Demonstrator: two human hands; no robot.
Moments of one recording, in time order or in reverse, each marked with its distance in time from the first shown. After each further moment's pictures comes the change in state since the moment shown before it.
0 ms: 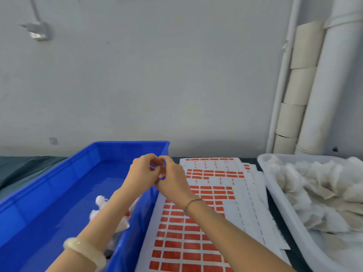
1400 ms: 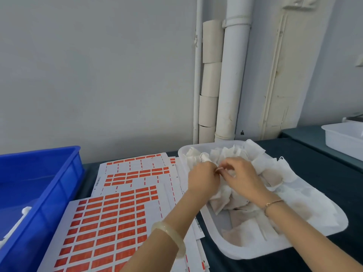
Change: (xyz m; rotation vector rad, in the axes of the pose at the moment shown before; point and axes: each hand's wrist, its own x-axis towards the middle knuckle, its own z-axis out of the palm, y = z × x) left_hand -0.030 0.222 0.277 0.009 -0.333 0.474; right_hand -0.131 0.145 -0.308 -0.675 0.312 0.213
